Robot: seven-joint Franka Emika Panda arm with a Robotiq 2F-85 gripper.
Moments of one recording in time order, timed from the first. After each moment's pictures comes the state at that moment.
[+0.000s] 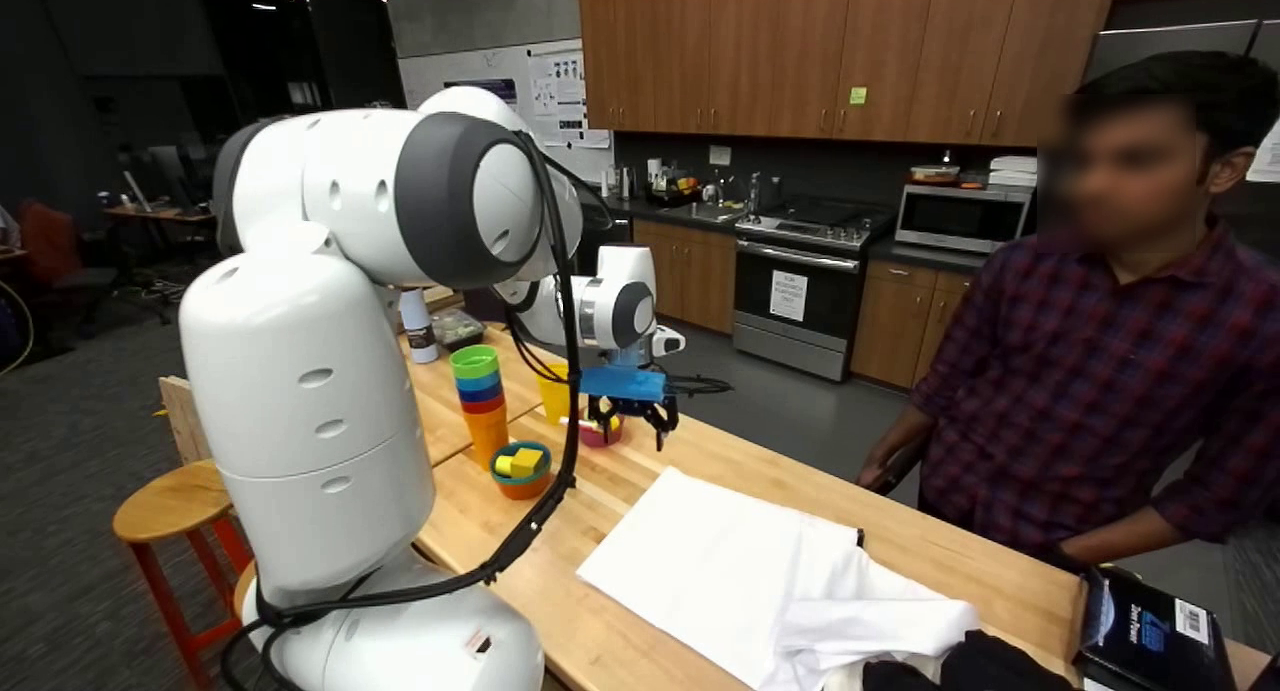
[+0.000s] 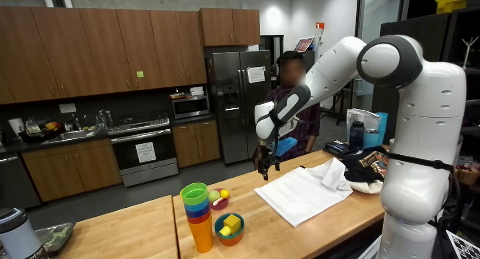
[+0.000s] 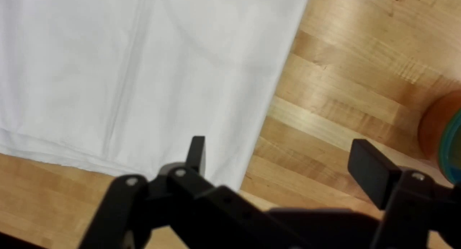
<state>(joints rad) 0.08 0.02 0.08 -2.33 -0.05 2.30 -0.04</state>
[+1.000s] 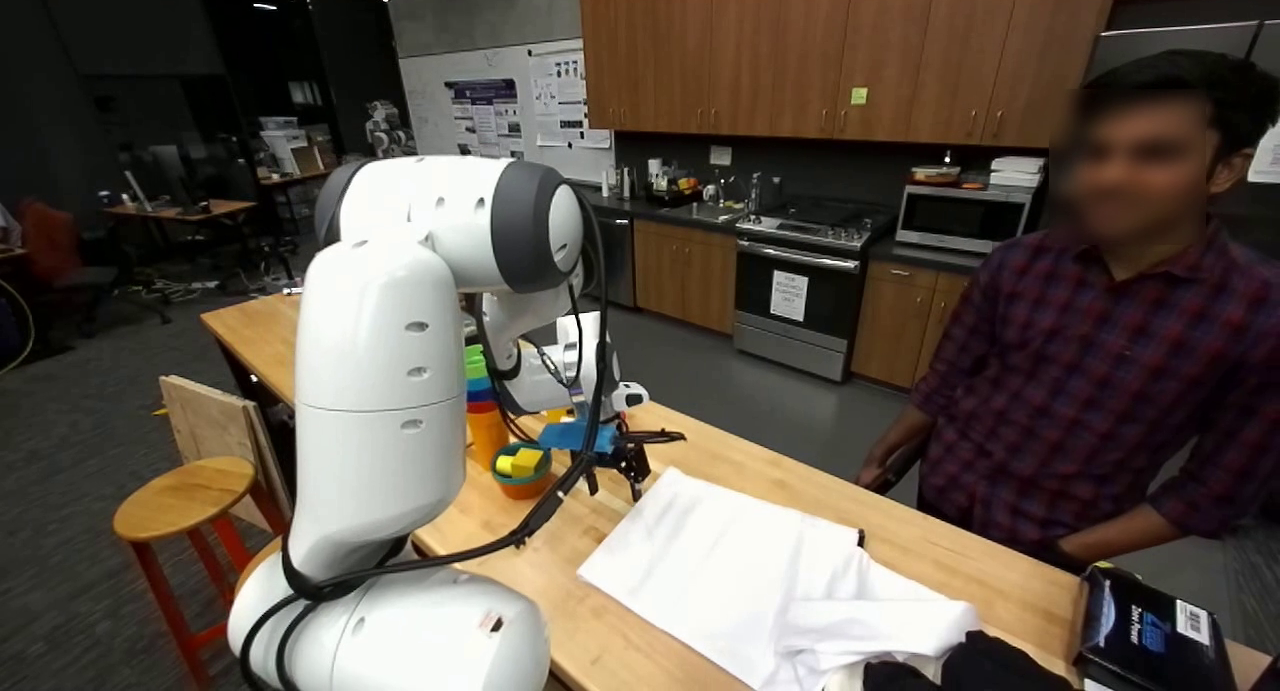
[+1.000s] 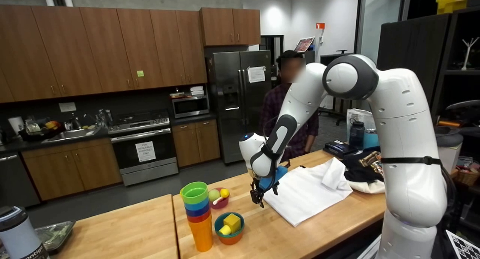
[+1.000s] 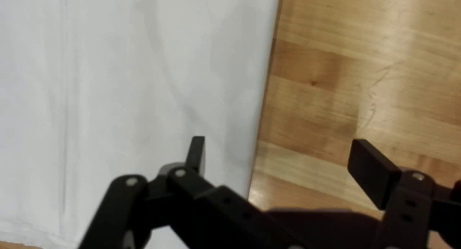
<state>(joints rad) 0.22 0.30 0.06 -2.30 -0.32 2.42 0.49</state>
